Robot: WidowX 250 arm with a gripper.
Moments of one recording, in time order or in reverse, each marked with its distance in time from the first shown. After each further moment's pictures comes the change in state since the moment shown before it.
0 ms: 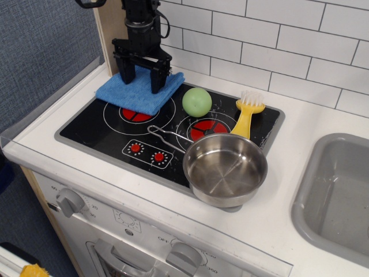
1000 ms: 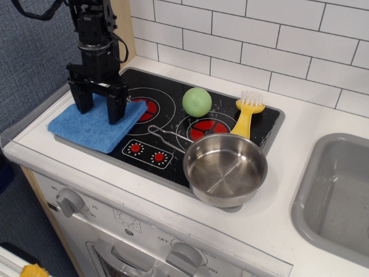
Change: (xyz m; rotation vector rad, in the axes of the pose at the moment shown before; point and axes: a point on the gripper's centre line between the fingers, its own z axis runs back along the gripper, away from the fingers) arm -0.082 0.021 0.001 -0.003 0.092 0.010
